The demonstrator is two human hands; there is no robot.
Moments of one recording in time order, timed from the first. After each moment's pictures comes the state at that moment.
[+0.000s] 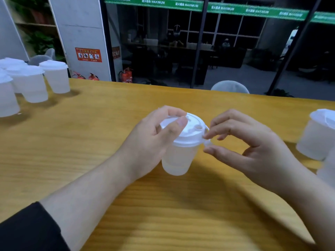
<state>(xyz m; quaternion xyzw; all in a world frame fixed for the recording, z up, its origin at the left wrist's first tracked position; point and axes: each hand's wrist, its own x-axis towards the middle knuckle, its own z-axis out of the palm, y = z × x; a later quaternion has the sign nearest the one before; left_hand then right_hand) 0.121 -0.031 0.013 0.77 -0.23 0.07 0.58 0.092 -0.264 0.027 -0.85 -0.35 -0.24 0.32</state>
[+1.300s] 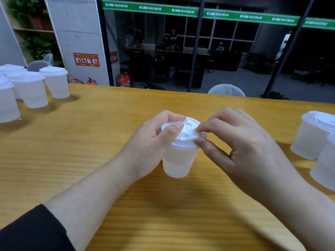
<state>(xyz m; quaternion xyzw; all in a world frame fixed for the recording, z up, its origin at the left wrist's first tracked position) 0.119 -0.030 0.015 0.78 -0.24 0.04 0.58 0.070 -0.237 0.037 -0.89 -0.26 -0.35 0.13</state>
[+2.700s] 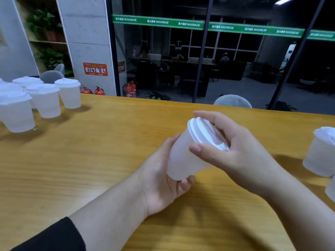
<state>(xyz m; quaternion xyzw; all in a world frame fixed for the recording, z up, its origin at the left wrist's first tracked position) 0.107 -0.042 0.019 0.47 0.06 -0.27 0.84 0.090 -0.212 0.057 -0.86 -0.18 -0.12 0.46</state>
